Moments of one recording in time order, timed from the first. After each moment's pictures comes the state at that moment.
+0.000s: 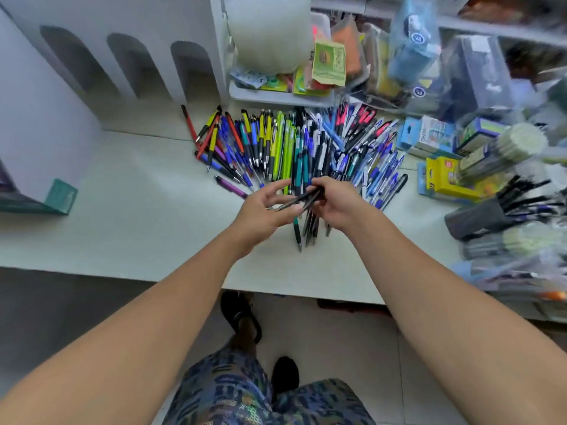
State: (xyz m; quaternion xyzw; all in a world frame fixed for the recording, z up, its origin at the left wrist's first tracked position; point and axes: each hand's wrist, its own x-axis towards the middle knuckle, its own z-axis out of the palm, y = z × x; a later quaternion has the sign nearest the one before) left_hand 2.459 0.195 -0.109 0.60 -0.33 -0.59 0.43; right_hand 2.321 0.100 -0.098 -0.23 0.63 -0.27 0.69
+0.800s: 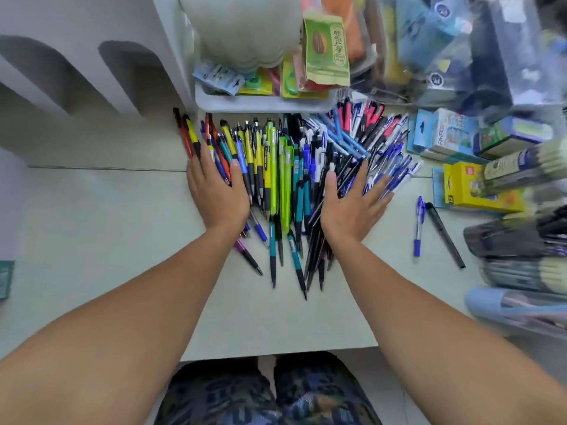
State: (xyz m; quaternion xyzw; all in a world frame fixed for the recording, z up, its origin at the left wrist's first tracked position) left_hand 2.526 0.062 -0.188 0.84 -0.38 -0.19 0.34; right_hand 2.332 0.043 -0.180 -0.50 0.83 -0.11 0.20
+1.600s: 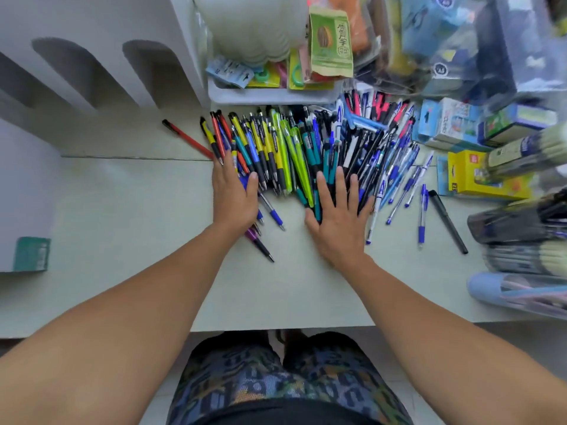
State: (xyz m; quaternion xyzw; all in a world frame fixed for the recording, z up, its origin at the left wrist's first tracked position) left_hand 2.529 0.099 -0.172 0.79 -0.44 -0.31 0.28; right_hand 2.318 0.100 -0.187 -0.76 0.64 -0.01 0.12
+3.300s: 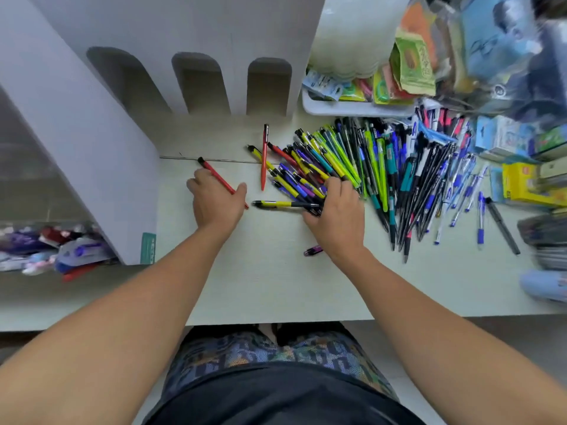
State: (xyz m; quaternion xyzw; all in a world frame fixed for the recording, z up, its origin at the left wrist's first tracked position) left_hand 2.716 0.148 -0.148 0.87 -0.31 -0.27 0.26; right_hand 2.504 0.132 -0.139 -0.75 0.65 -0.04 0.10
